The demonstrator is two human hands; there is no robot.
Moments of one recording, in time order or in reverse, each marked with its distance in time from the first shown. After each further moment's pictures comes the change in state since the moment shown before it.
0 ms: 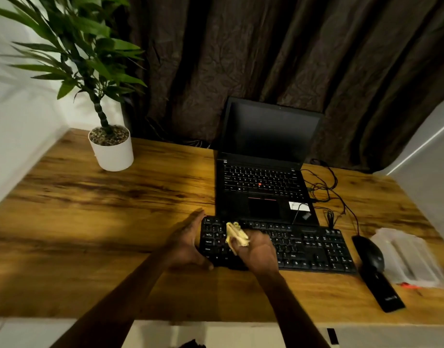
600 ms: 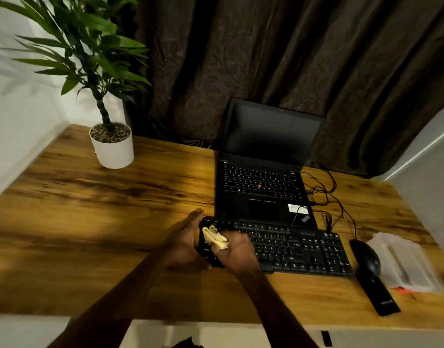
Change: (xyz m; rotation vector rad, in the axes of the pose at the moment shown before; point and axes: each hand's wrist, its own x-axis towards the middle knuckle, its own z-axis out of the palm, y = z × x) left_hand 0.000 -0.005 0.002 -0.001 0.017 -0.014; right_hand -0.004 -0.030 0.019 0.050 -0.077 -0.155
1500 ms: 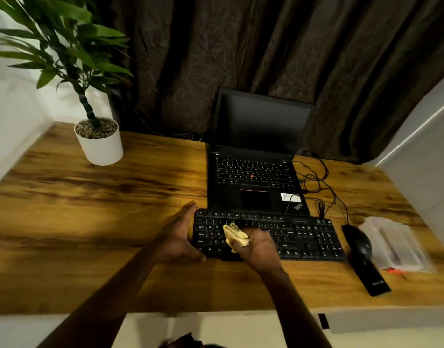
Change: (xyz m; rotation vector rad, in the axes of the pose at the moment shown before) left_hand 0.002 -0.002 -0.001 0.030 -0.029 0.019; right_hand -0.020 0.061 -0.024 -0.059 0.112 0.072
